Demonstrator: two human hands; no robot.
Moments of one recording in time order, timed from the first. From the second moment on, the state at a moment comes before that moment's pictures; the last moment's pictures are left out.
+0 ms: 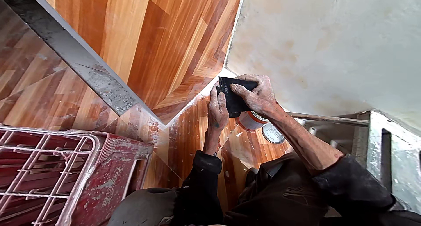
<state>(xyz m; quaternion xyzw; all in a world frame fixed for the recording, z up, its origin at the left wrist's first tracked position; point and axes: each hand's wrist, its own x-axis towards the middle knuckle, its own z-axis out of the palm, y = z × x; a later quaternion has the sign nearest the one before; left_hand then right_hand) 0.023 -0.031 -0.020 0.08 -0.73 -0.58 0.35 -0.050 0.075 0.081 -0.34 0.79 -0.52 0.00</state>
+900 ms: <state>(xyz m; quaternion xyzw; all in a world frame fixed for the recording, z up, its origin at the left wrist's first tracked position) 0.020 -0.042 -0.023 0.07 -0.73 -0.58 0.35 -0.064 0.085 0.093 -0.32 0.81 -0.49 0.02</state>
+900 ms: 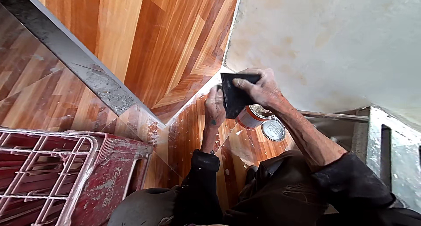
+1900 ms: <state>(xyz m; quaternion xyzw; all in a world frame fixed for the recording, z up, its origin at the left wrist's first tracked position) 0.017 -0.048 -0.010 0.23 -0.43 -0.81 0.33 -0.061 0.105 0.059 -0.28 0.80 -0.52 0.08</state>
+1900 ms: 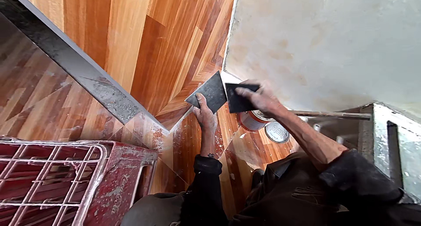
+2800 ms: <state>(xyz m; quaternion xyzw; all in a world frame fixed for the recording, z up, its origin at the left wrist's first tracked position) 0.002 -0.019 -0.009 0.19 -0.47 -0.77 0.39 -0.039 0.073 0.052 -0.05 0.73 -0.66 0.17</state>
